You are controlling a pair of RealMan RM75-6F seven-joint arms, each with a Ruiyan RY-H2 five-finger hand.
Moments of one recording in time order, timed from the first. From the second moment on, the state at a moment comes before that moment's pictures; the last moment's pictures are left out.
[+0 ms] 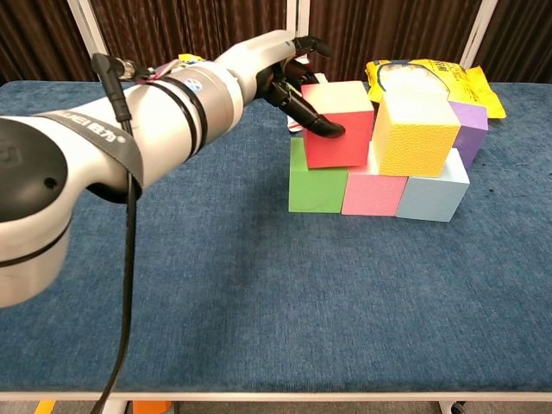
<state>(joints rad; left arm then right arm) -0.99 -1.91 -0.45 -1.55 0.73 1.12 0.35 0.35 -0.95 0.19 -1.54 -1.44 1.27 0.65</state>
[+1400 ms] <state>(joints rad) -1.02 -1.95 -0.47 -1.47 0.72 1.07 0.33 0.34 -0.97 0.18 -1.48 -1.45 1.25 0.70</state>
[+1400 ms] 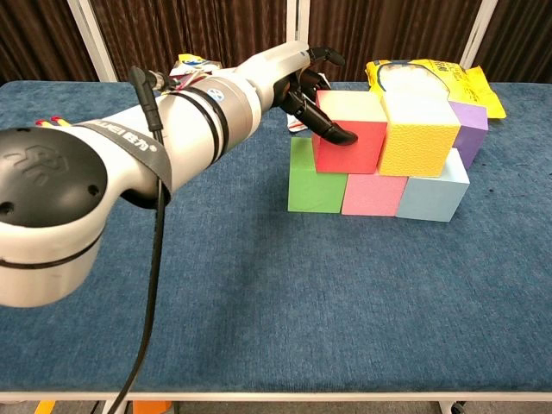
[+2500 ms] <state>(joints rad) -0.99 -1.94 -0.45 -1.47 0.77 1.03 0.26 0.32 -0.97 0.17 -1.46 -1.44 1.25 0.72</state>
